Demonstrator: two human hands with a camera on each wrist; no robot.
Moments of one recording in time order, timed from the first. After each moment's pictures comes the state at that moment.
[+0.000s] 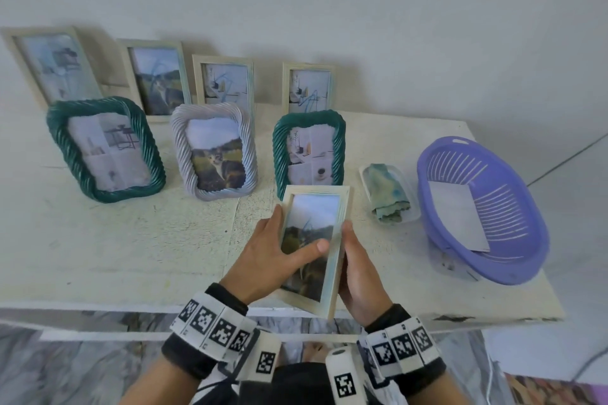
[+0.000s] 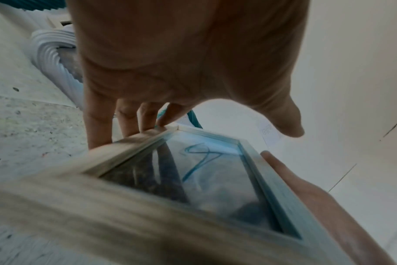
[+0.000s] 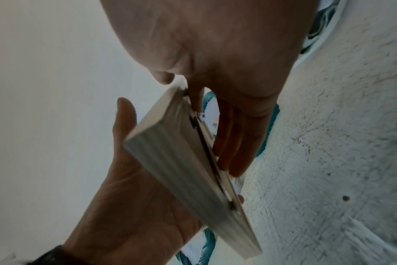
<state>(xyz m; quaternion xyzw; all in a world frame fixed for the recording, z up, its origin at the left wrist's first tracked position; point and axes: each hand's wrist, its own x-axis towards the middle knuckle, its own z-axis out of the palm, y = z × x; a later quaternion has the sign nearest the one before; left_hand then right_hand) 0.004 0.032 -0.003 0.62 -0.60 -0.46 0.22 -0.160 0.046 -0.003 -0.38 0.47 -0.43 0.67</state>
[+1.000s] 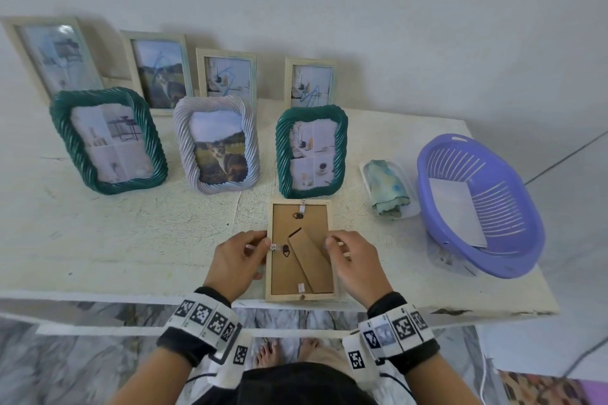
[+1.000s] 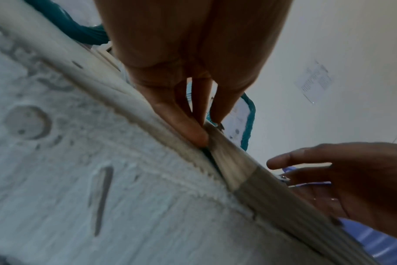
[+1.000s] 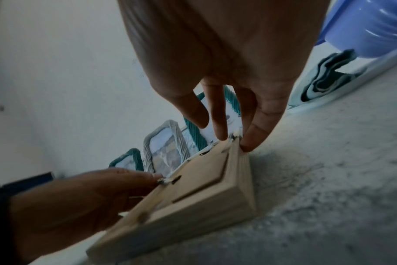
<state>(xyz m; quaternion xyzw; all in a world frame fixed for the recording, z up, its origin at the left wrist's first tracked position) 0.040 0.044 -0.066 0.67 -0.51 -0.41 0.35 -0.180 0.035 -0.042 -0.66 0.63 -0.25 0.33</state>
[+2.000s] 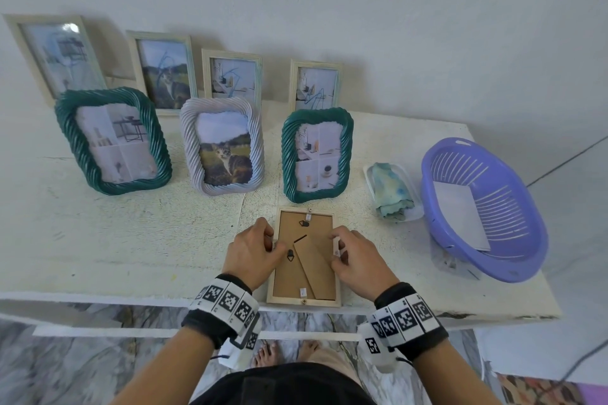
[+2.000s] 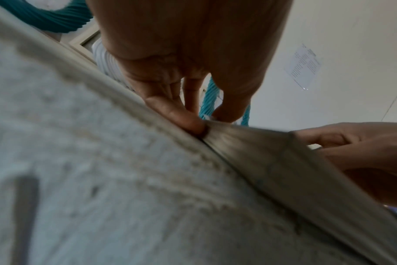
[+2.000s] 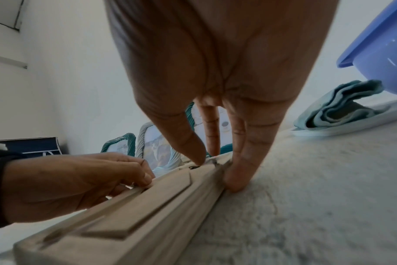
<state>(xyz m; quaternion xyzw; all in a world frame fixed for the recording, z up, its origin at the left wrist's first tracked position) 0.028 0.022 -0.075 0.70 -0.61 -0.28 0.25 -0.188 0.021 -0.044 -0.75 0.59 -0.09 0.30</state>
